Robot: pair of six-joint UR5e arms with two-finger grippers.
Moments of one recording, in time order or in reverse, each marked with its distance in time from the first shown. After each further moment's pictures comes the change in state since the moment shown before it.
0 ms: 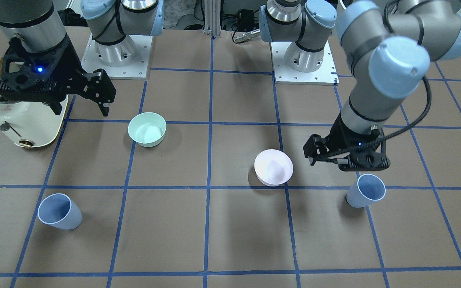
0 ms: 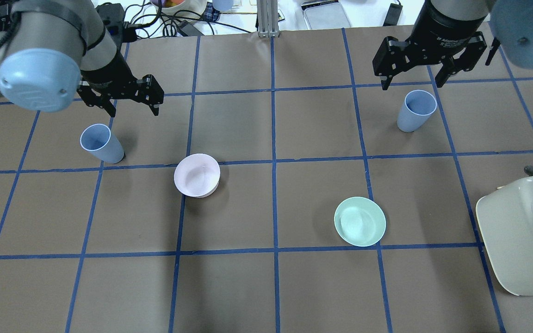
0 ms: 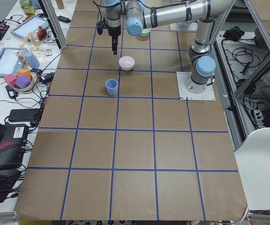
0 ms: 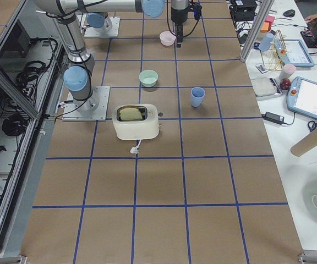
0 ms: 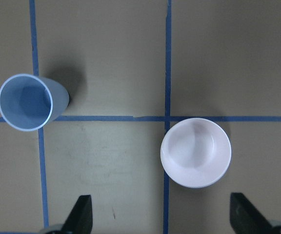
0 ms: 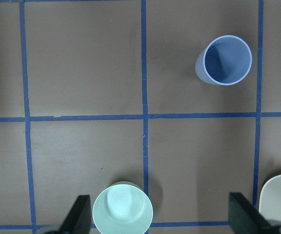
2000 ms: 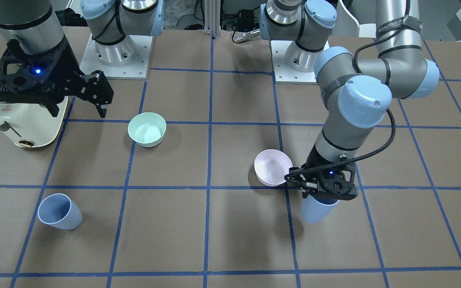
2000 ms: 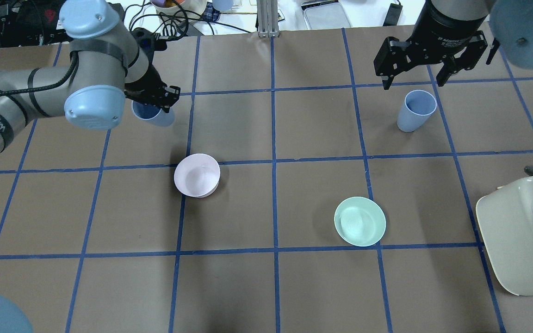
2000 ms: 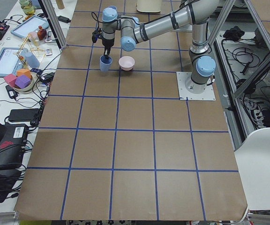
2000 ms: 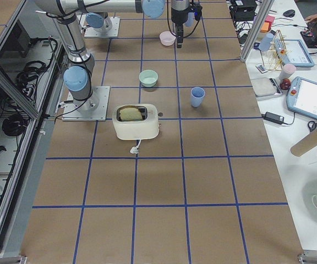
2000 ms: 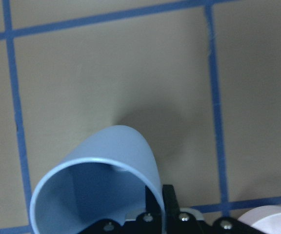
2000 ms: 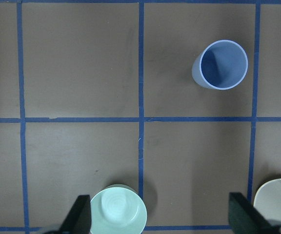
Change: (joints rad) left arm -0.105 -0.096 0.016 0.219 -0.084 -0.023; right arm -0.014 0.003 -0.001 -0.016 -0.012 -0.044
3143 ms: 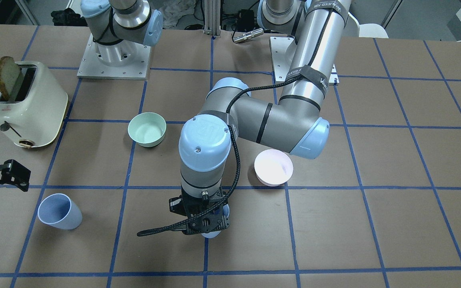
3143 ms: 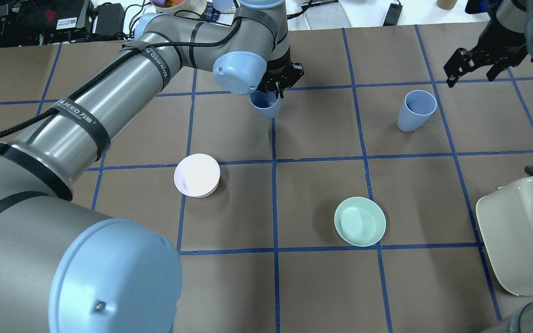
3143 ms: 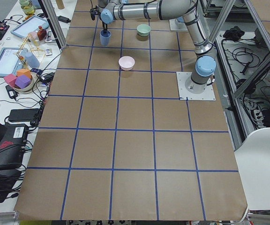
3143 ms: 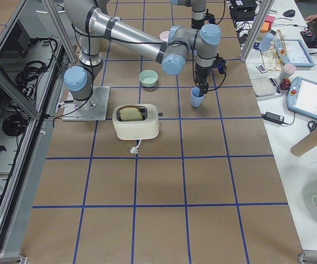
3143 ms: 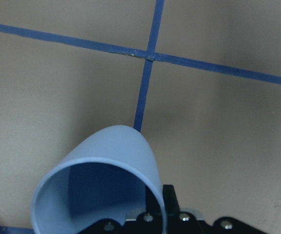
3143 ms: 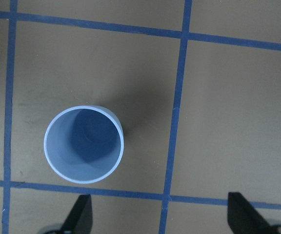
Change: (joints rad) left arm -0.327 -0.369 0.483 -0.183 -0.005 -0.567; right arm -0.289 0.306 -0.004 -0.279 0.008 -0.374
